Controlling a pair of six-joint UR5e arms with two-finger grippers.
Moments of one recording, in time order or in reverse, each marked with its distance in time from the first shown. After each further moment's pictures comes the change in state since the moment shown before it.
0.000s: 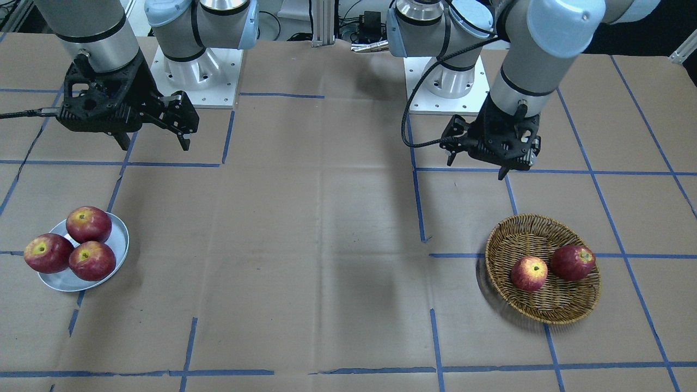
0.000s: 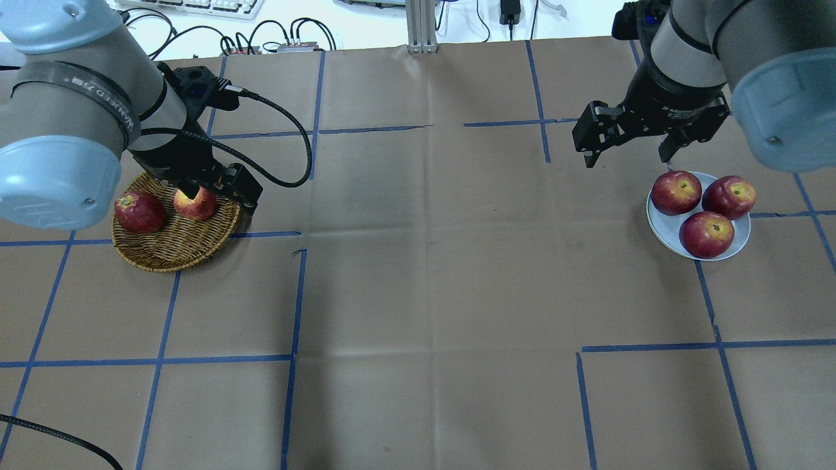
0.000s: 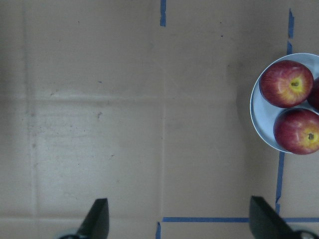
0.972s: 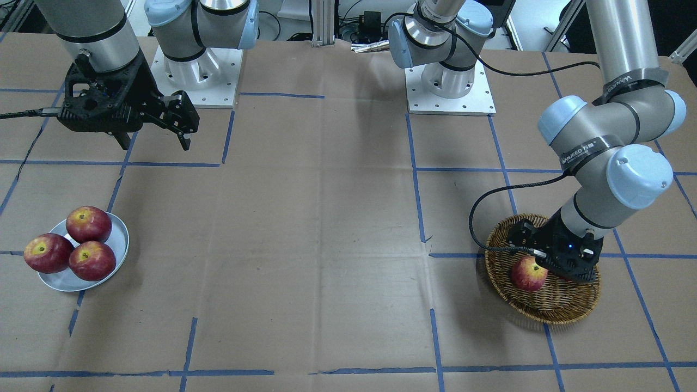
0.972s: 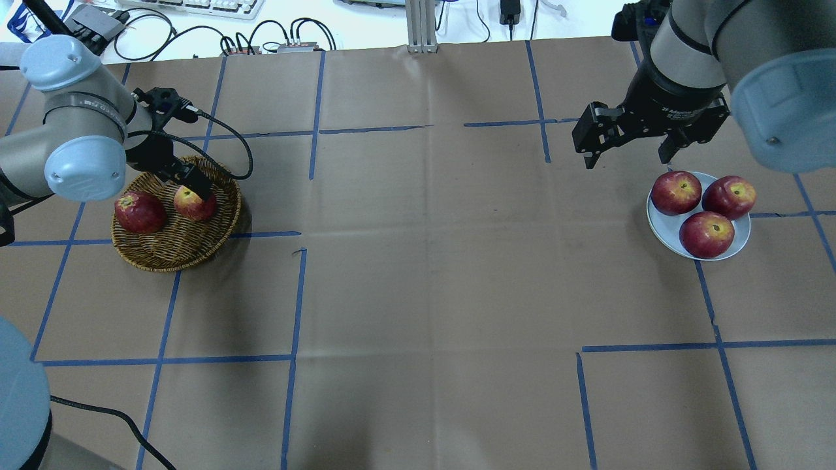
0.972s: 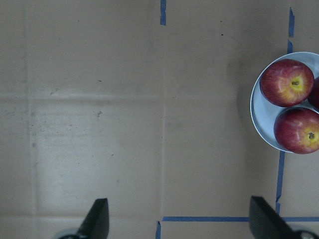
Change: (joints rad) left arm 0.211 -0.346 0.032 0.351 -0.005 0.339; right arm 0.000 0.000 0.001 0.001 0.000 0.000
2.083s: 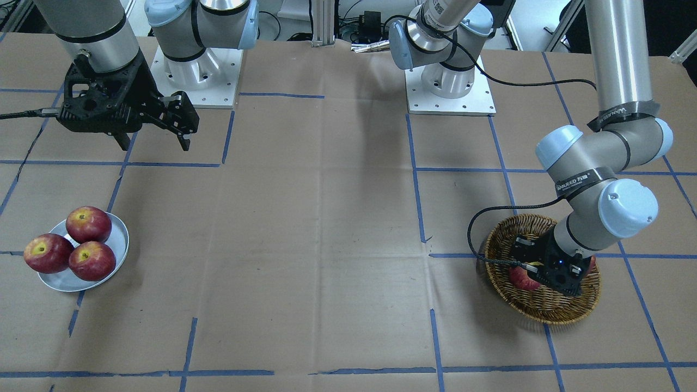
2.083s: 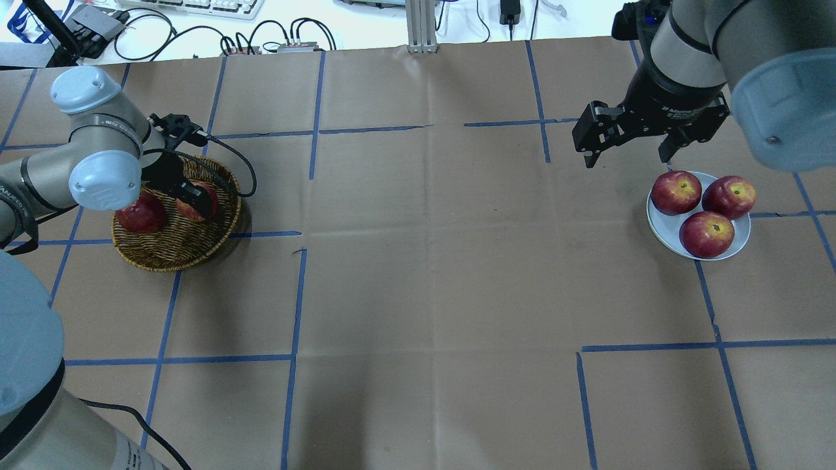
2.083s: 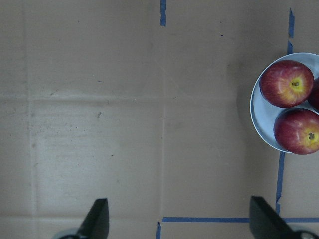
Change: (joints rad) left arm 0.015 -0.077 0.003 0.015 0.010 0.042; right arm 0.000 0.001 -0.001 -0.001 0.000 0.000
